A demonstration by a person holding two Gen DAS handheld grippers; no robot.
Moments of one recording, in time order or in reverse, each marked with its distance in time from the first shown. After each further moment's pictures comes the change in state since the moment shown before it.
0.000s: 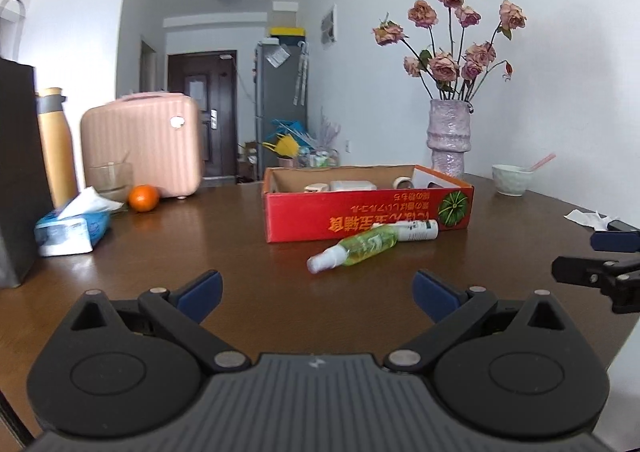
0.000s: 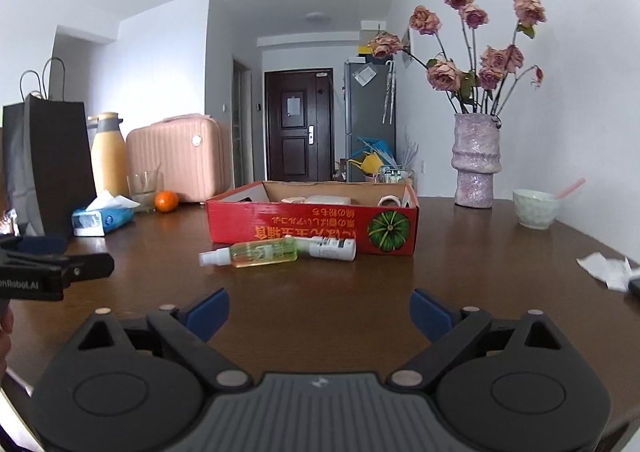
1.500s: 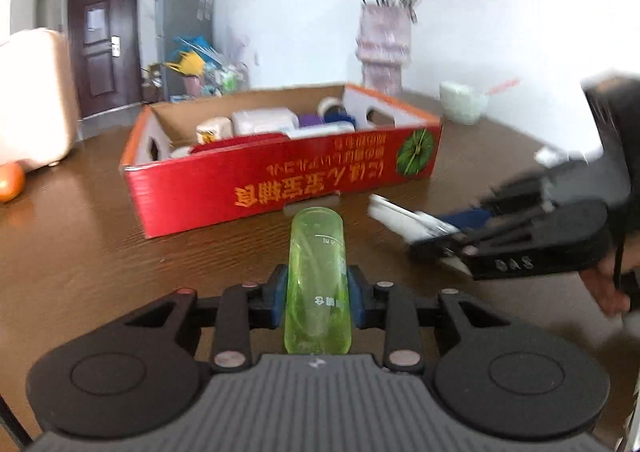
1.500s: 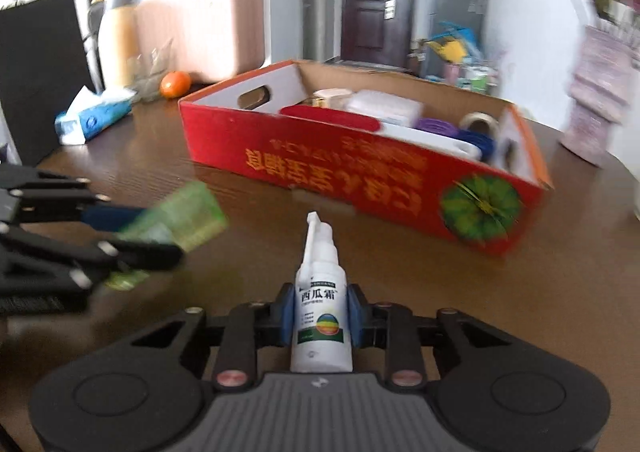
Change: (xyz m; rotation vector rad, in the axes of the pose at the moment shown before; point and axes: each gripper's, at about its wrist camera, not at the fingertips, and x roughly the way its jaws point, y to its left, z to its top) left arm 0.144 -0.016 0.036 0.068 0.273 -0.252; right arm 0.170 -0.025 0.042 -0.082 0.392 0.185
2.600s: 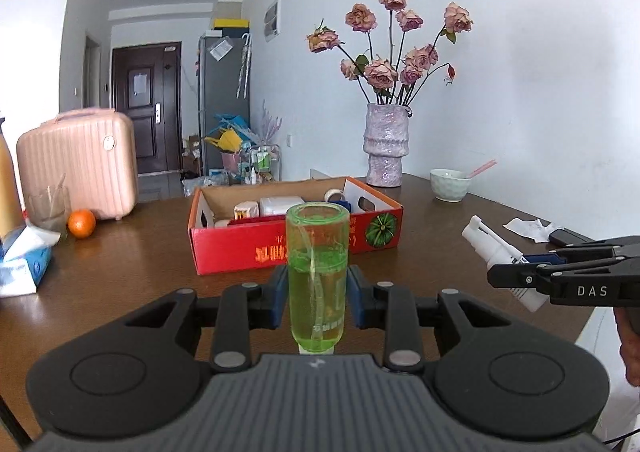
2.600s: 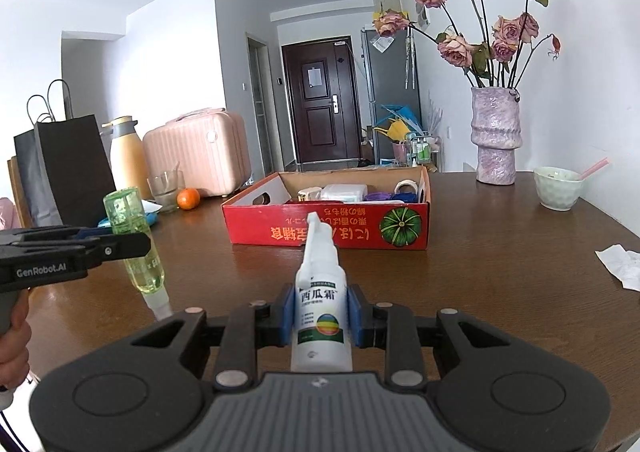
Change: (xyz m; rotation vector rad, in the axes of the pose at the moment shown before) left arm -0.139 -0.056 -0.017 -0.002 -0.243 0.096; right arm -0.165 0.027 -0.071 0.141 -0.309 -0.049
